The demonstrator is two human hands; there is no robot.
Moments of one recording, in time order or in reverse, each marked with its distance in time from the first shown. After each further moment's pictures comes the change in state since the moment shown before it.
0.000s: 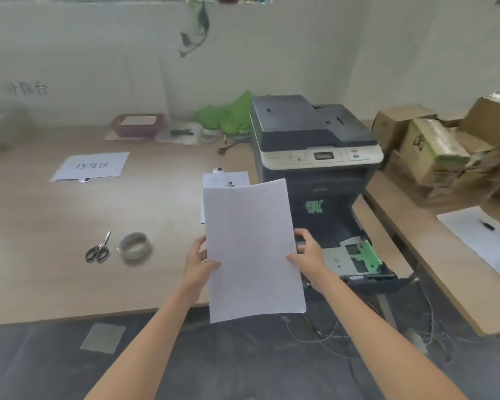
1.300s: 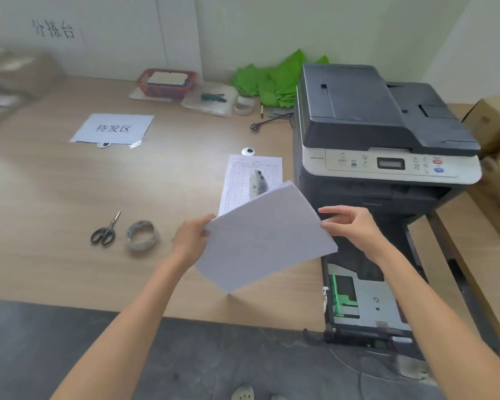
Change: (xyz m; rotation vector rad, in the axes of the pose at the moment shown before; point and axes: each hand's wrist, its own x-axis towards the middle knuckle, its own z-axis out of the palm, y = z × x) left_hand 0.142 0.021 -0.031 0.844 0.180 0.164; right_hand 0.167 -0.054 -0.045 -0.133 -0.256 -0.145
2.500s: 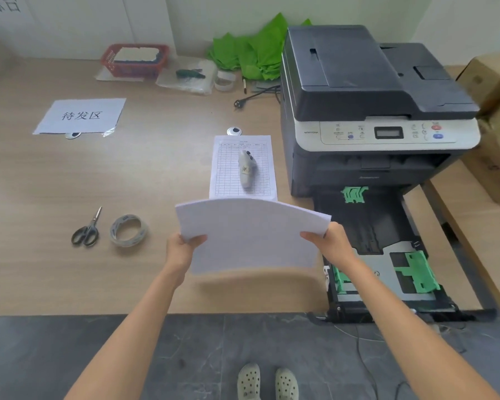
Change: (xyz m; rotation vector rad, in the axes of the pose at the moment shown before) left_hand -0.014 -0.040 0.037 -0.812 0.010 -0.411; right_hand -0.011 0.059 0.065 -0.084 0.157 0.137
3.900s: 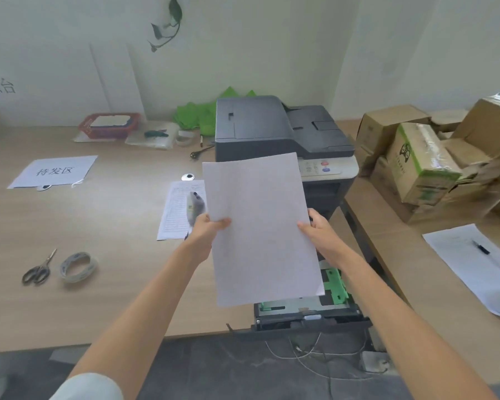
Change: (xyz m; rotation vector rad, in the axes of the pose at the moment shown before) left_hand -0.088 0.103 0.191 -0.074 -0.397 0.085; right_hand -0.037 -0.002 -0.181 0.298 -0.108 -0.070
